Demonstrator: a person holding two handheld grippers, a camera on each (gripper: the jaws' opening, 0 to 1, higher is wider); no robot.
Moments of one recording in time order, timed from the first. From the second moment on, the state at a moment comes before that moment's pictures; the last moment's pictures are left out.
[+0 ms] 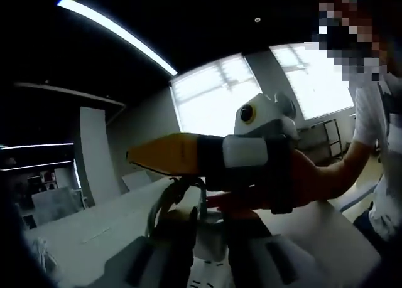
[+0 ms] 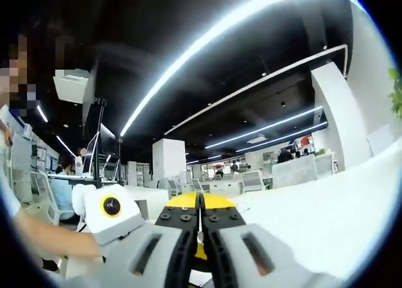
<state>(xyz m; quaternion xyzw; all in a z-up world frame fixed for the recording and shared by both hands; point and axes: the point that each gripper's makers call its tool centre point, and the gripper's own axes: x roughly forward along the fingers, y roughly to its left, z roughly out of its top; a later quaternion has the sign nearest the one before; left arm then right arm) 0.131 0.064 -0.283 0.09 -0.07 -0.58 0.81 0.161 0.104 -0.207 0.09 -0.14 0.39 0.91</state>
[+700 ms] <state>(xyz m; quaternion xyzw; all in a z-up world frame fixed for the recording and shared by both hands) 0.141 0.065 -0.279 0.07 -0.07 -0.57 0.81 0.151 0.047 -0.227 0.01 -0.11 0.33 0.94</state>
